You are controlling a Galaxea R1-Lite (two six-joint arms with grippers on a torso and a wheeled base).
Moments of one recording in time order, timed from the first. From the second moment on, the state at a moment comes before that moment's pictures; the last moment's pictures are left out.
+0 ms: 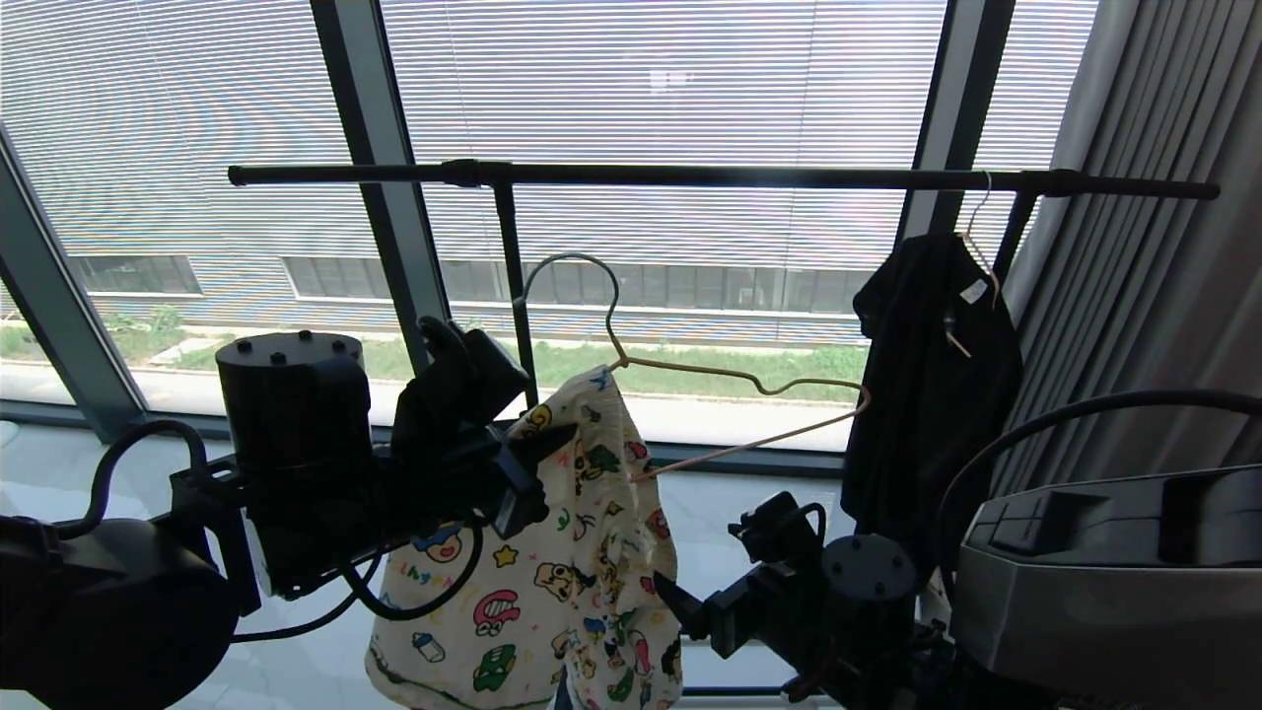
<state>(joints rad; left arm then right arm) -0.42 1.65 -0.63 -0.78 -0.29 0.46 0.86 2.31 -0.57 -1.55 -0.08 0.14</state>
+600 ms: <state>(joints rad) -0.38 1.65 -0.44 -0.99 -0.24 0.49 0.50 2.31 -0.59 -1.56 -0.19 -0.02</state>
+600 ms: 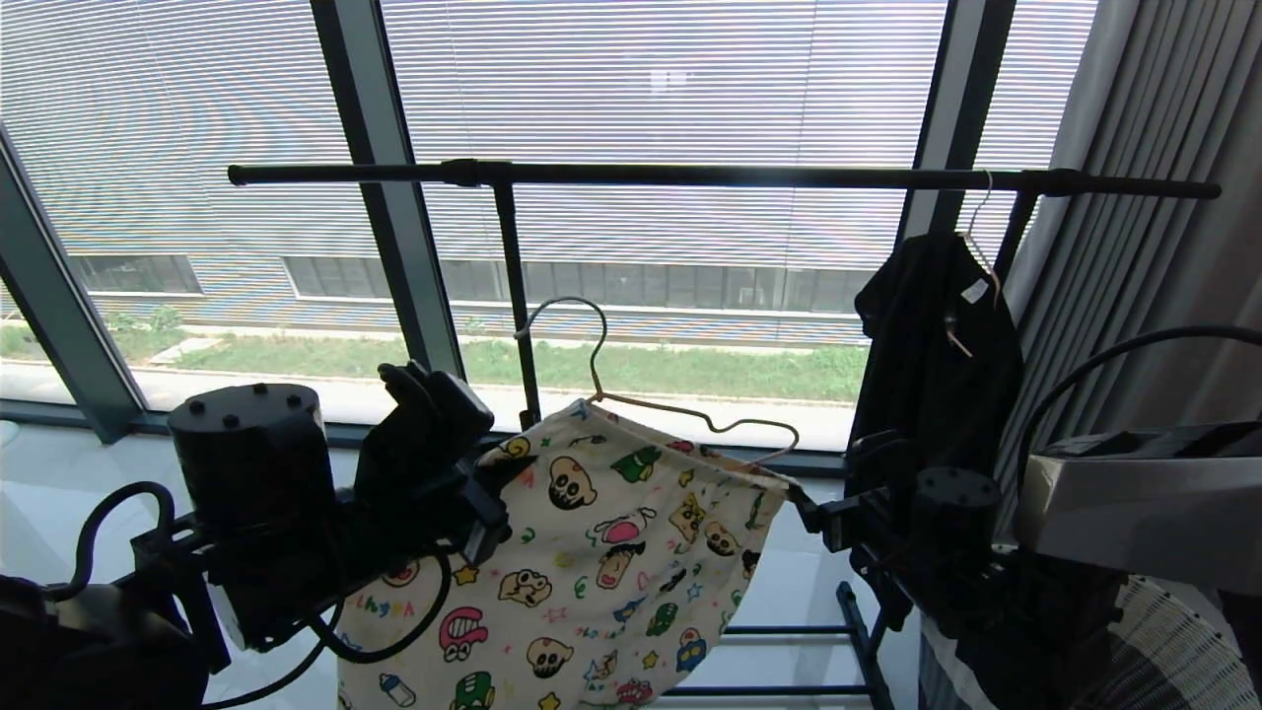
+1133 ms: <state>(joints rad) -0.38 1.83 -0.35 -1.17 -0.18 0.53 0.46 2.08 -0.60 -1.39 -0.15 -0.03</state>
